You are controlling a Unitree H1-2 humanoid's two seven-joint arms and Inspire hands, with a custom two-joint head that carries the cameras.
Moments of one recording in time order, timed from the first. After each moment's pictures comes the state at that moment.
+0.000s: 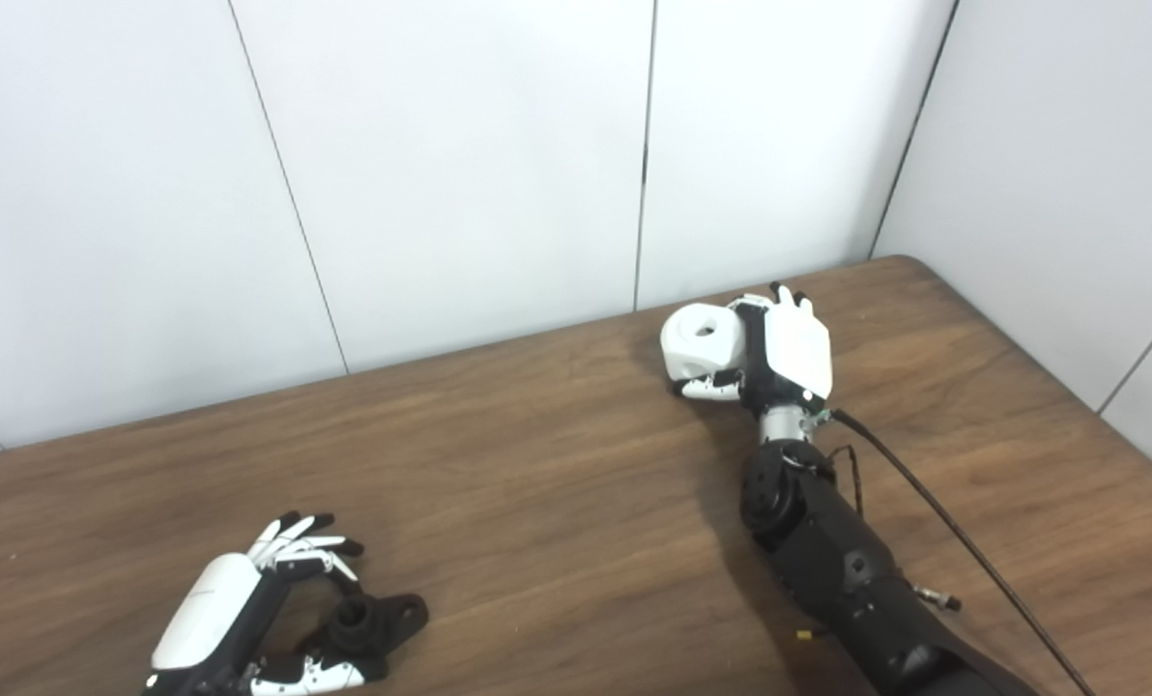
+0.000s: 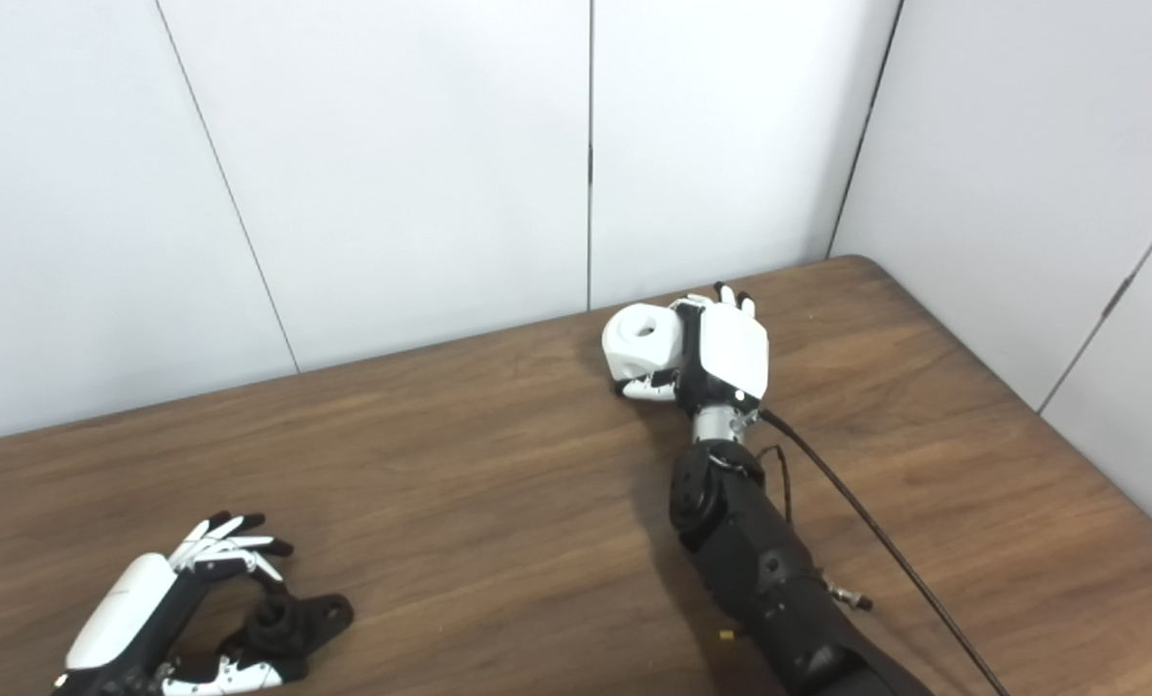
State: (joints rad) left arm -0.22 0.36 -0.20 0.20 0.54 -0.44 -0.08; right arm -0.52 -0.28 0.09 0.58 -0.65 0.24 -0.61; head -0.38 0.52
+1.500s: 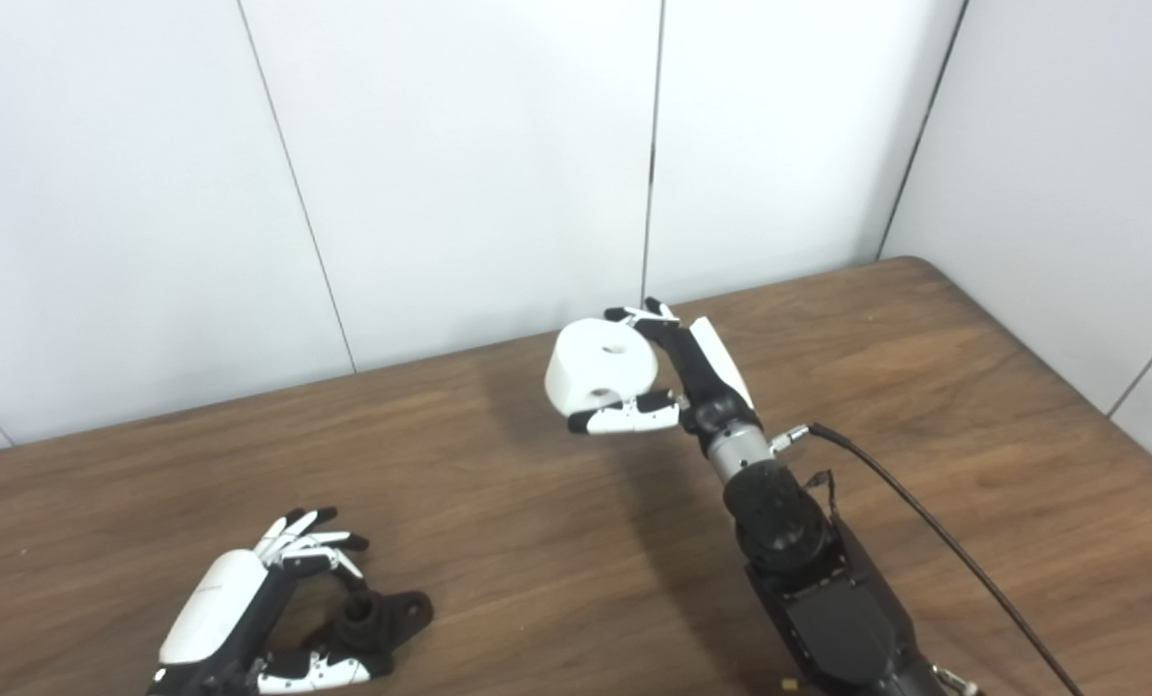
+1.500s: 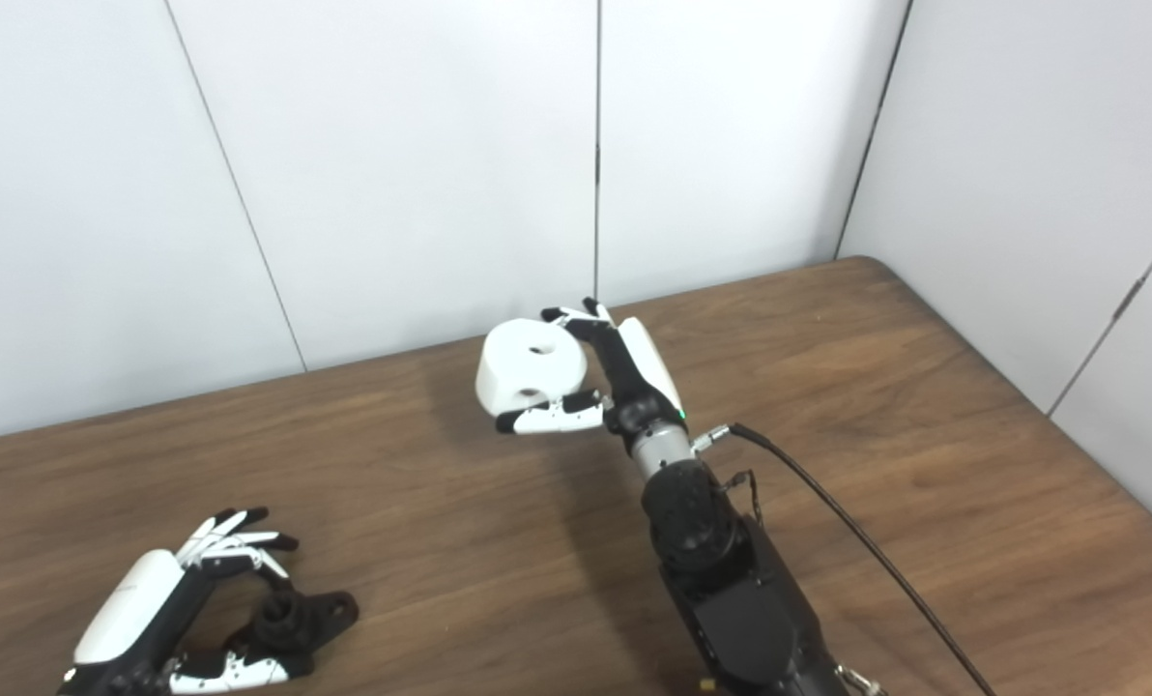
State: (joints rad) left arm -0.23 0.35 -0.21 0.21 0.55 -0.43 -0.08; right arm -0.32 -0.20 0.10 -0.06 -0.32 0.25 -0.05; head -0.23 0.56
